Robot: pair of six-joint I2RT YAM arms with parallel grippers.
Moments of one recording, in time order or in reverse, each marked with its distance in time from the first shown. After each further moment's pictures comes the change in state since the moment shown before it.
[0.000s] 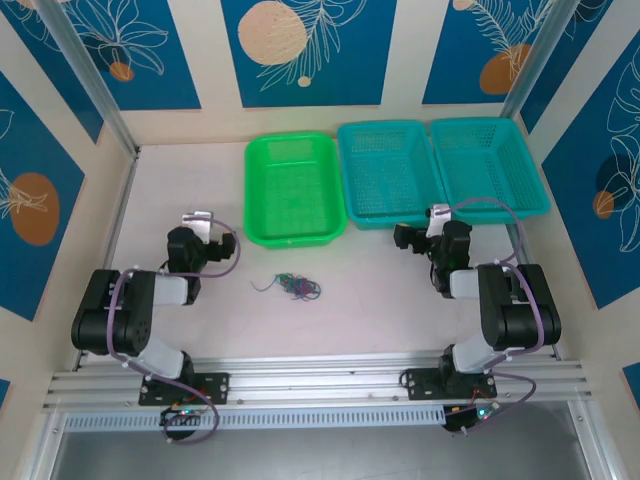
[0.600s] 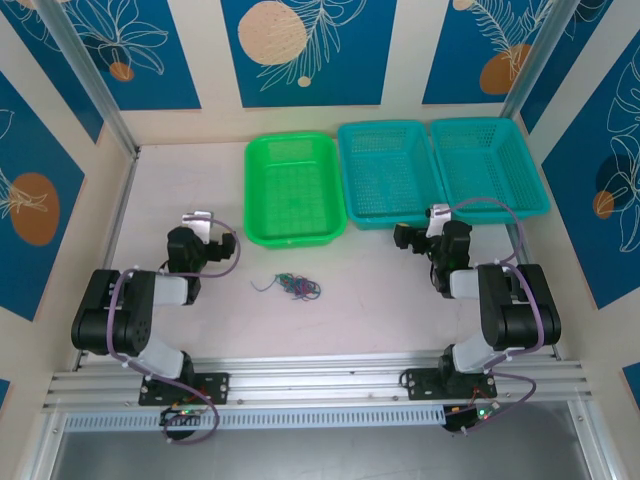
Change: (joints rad) left arm 0.000 0.000 0.000 0.000 0.000 0.000; right arm -0.001 0.000 0.000 0.000 0.000 0.000
